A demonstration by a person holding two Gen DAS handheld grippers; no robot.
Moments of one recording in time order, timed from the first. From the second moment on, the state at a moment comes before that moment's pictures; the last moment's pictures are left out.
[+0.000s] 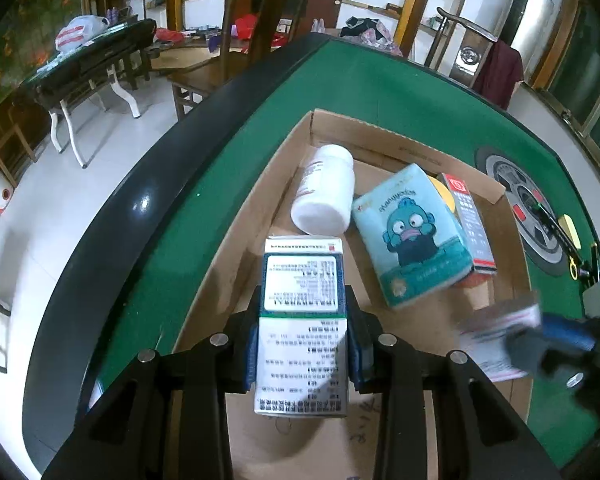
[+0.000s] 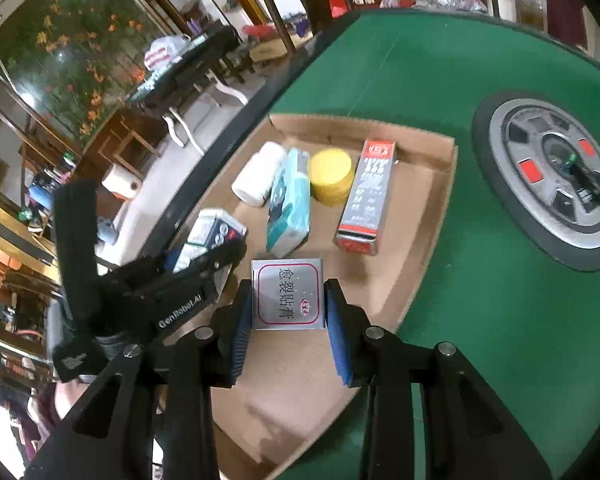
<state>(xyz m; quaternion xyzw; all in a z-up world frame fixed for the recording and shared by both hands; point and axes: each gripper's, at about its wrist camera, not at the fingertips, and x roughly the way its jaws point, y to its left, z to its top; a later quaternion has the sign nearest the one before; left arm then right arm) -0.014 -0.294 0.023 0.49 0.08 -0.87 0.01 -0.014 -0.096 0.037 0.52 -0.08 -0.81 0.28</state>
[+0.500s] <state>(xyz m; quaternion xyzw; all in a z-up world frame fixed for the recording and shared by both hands) 0.023 -0.323 0.054 0.45 0.17 -0.88 -0.02 -0.027 -0.107 0.027 0.52 -0.08 -0.81 0.25</state>
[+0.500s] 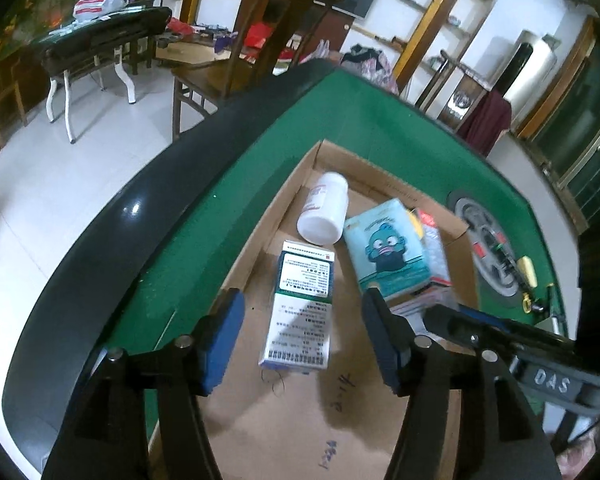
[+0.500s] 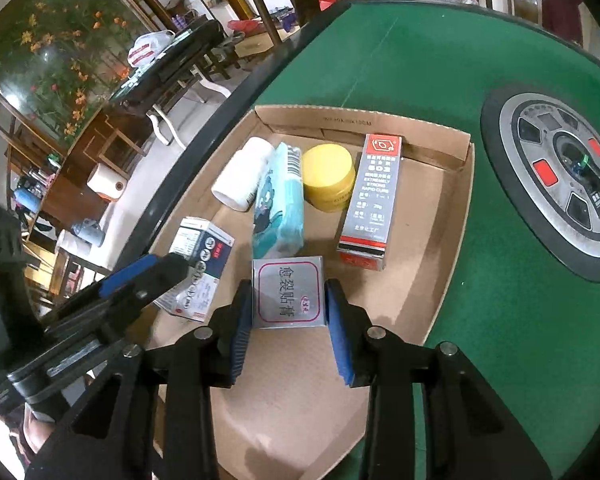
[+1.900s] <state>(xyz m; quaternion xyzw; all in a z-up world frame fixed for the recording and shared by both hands) 0.076 -0.134 0.068 0.47 0.16 -0.85 -0.20 -0.027 0.175 0.042 0.50 -0.13 -0.85 0.07</state>
